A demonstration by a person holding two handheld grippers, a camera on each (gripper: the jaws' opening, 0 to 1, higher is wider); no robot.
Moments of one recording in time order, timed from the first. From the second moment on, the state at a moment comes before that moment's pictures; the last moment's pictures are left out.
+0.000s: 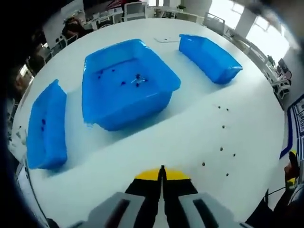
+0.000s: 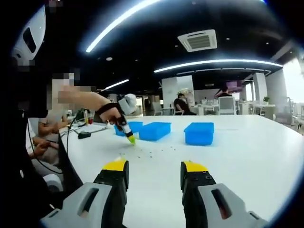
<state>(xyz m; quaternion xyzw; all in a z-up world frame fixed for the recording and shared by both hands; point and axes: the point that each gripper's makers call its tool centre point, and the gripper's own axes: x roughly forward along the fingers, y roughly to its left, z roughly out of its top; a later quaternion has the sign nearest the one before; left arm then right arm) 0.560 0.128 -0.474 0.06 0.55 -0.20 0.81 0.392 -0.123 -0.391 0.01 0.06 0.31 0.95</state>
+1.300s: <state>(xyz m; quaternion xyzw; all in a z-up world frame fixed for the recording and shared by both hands) 0.657 0.145 -0.297 -0.06 0.02 -0.22 0.97 0.397 -0.109 -0.367 -0.04 0.06 0.31 0.95</state>
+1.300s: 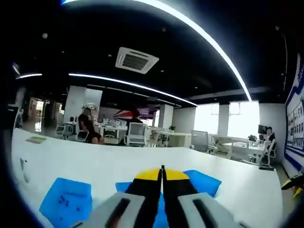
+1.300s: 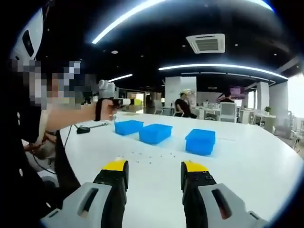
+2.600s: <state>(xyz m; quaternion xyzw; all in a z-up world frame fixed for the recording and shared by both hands) 0.473 0.139 -0.339 0.03 0.06 -0.33 0.94 0.415 -0.092 -0.357 -0.05 0.05 0.34 0.94</state>
